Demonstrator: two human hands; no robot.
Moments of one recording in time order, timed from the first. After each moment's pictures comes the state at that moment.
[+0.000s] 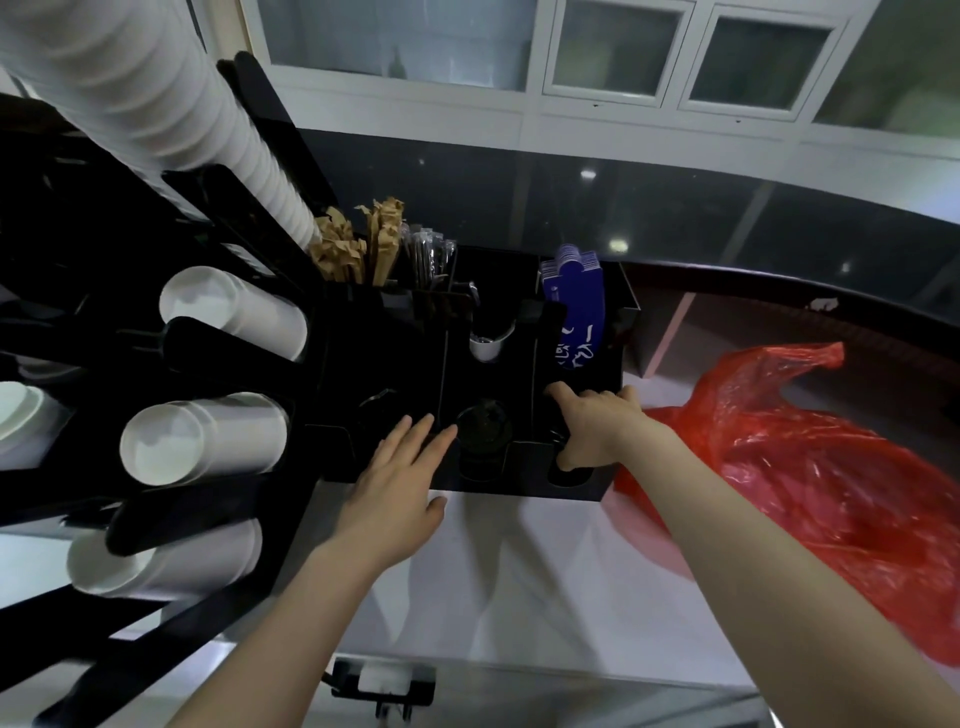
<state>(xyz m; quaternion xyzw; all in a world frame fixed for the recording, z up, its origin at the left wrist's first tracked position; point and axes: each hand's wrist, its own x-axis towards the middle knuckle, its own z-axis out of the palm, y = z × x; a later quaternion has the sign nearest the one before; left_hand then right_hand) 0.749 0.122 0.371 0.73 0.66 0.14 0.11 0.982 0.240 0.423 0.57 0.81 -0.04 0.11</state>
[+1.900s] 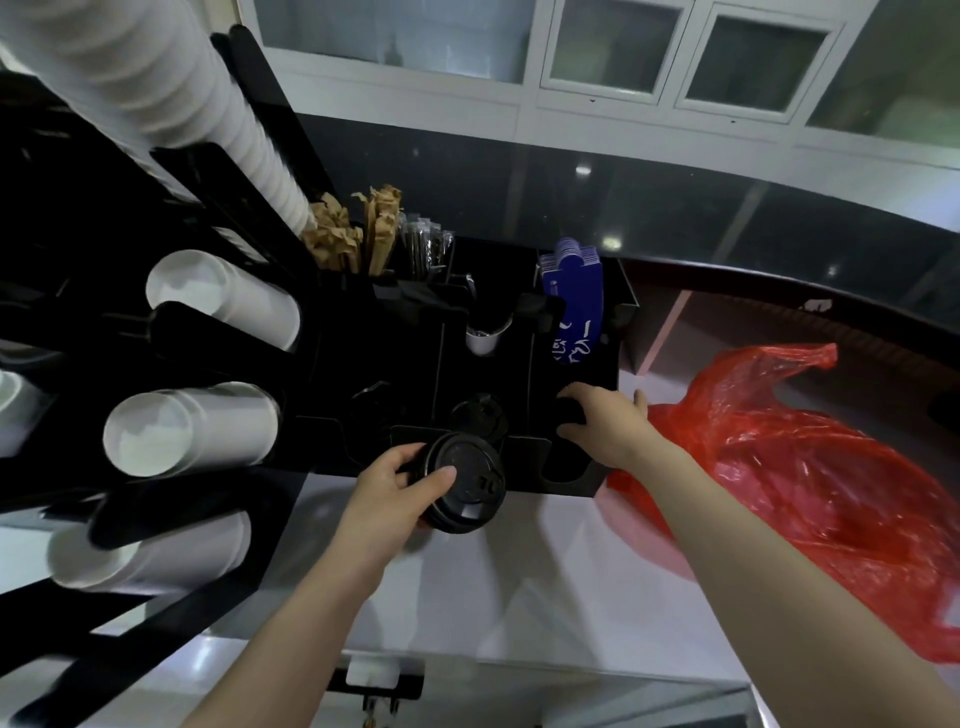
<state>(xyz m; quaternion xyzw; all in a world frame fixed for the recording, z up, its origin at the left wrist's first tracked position) 0.766 0.103 0.380 0.36 0.58 0.50 0.53 0.996 0.230 0.419 0.62 0.78 -0.12 -0.03</state>
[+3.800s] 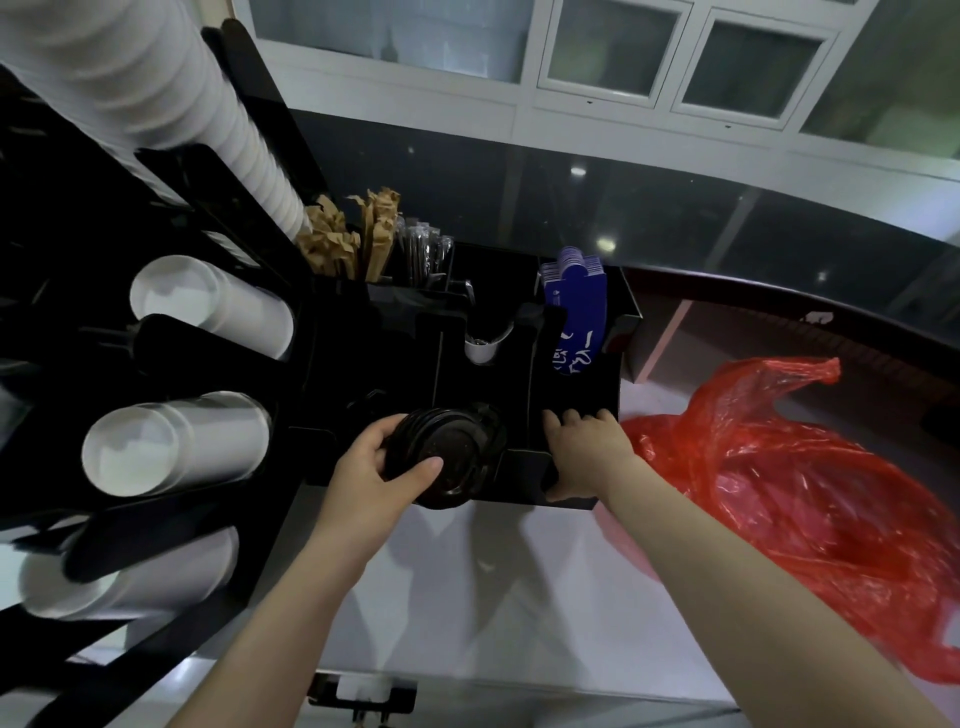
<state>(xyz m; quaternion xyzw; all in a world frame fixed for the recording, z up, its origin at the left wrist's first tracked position) 0.751 0.119 0.387 0.43 0.55 0.56 0.45 0.974 0.232 0.398 0.53 0.82 0.09 0.20</state>
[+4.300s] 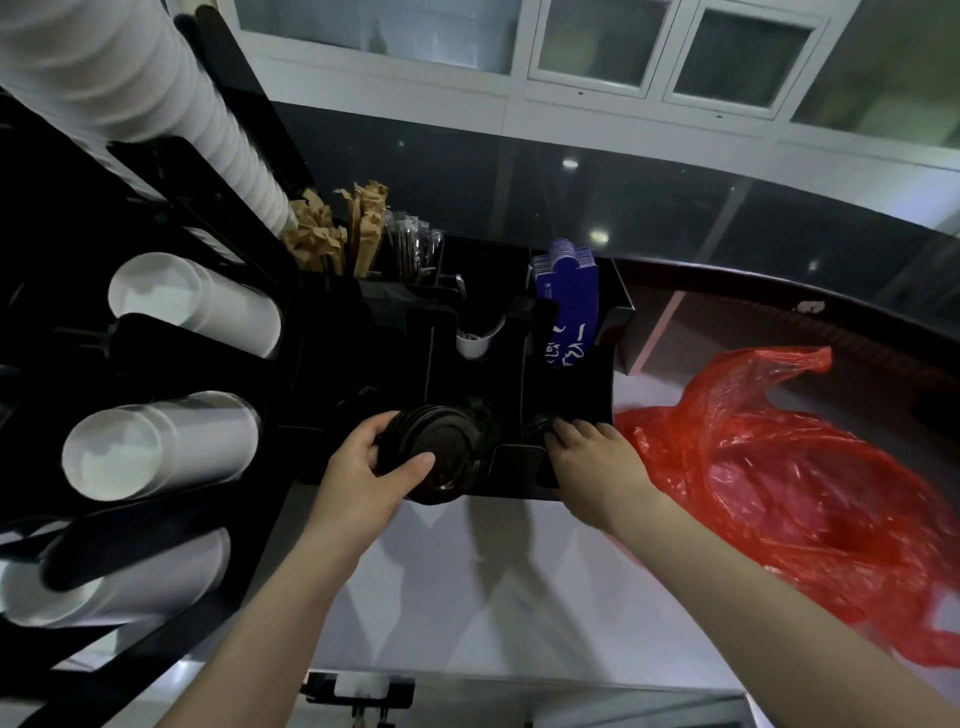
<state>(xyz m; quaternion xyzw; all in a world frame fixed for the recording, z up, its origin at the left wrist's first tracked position) 0.750 0.122 0.386 0.44 0.55 0.55 0.46 0.991 0.200 0.394 0.50 0.84 0.13 0.15</state>
